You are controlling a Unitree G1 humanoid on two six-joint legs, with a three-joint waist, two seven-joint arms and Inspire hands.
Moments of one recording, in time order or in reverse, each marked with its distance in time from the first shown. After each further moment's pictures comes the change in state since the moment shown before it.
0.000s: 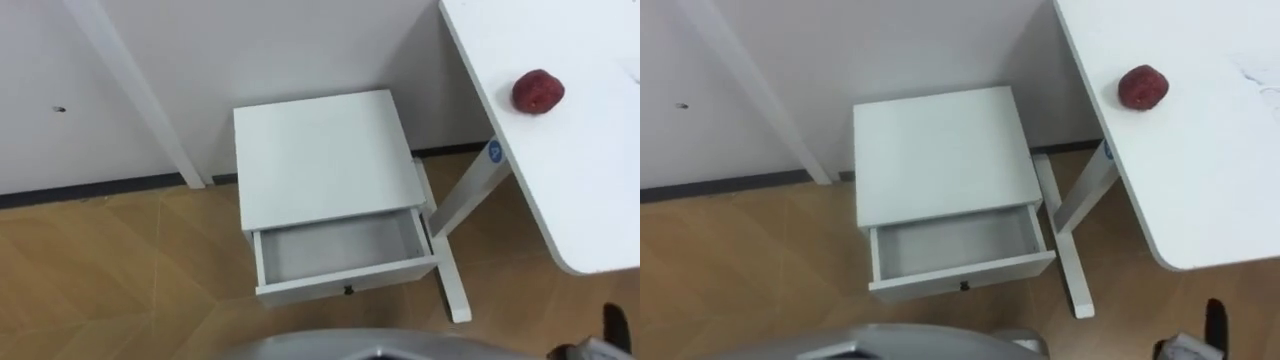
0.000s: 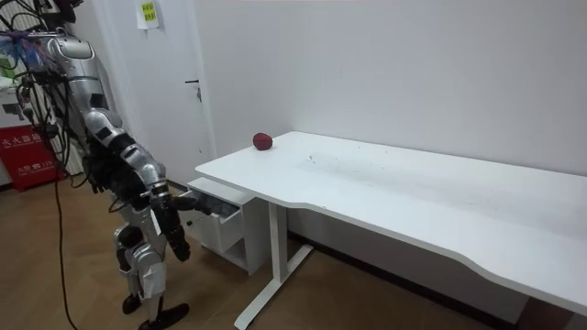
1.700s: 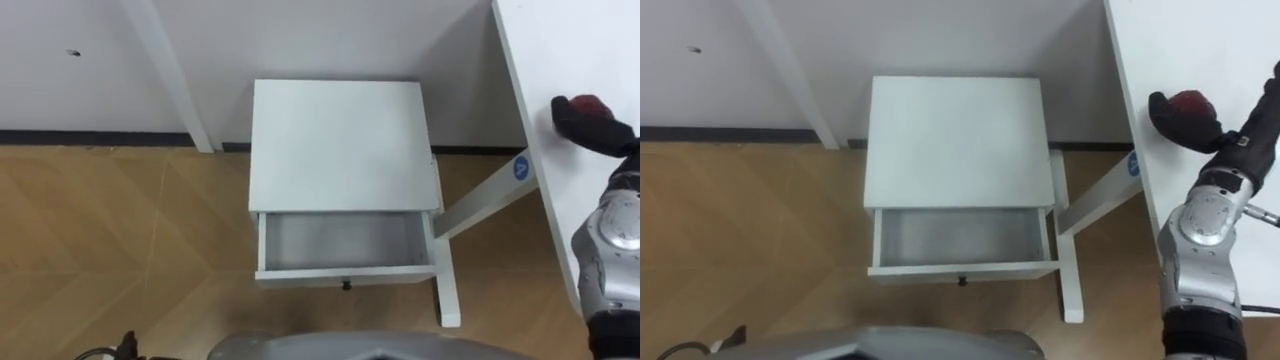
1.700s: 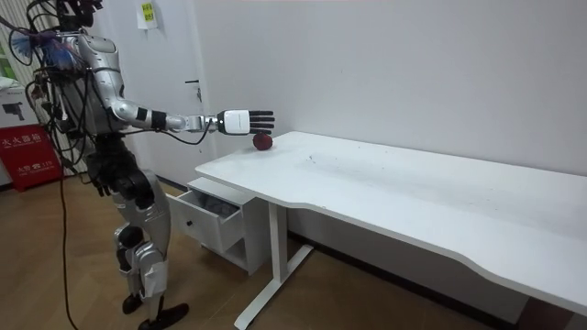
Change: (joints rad) left arm -0.007 0.026 -0.220 -0.068 0.079 -0.028 -0.005; right arm -0.007 -0.136 0.518 -0.545 -1.261 -0.010 0.111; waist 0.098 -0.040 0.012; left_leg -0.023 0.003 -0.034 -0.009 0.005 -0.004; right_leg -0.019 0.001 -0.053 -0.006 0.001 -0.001
